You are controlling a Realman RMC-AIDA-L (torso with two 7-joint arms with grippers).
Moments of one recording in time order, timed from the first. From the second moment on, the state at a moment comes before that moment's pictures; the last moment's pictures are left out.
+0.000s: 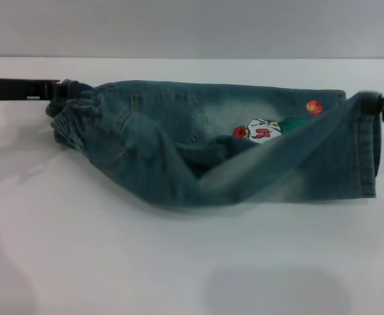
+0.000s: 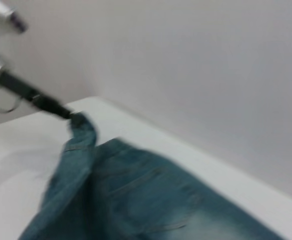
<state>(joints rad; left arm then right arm) -0.65 -2.01 0.66 0.89 2.29 1.33 -2.18 0.47 2.05 -0.58 -1.14 -2.10 -1.64 1.66</state>
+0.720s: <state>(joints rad) -0.70 -2.05 0.79 0.89 2.29 1.08 -2.19 0.46 2.07 -0.59 -1.00 -2.06 -1.29 1.64</state>
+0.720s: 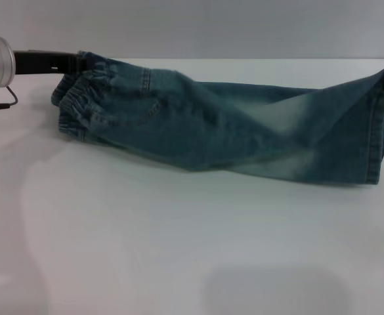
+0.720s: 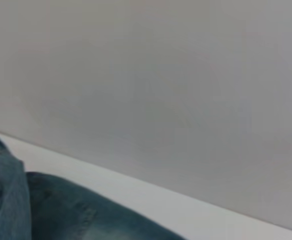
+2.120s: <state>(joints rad) -0.65 -2.06 0.79 0.85 2.29 0.88 -2.18 0.54 2.07 -0.60 -0.78 -1.98 -1.01 1.52</state>
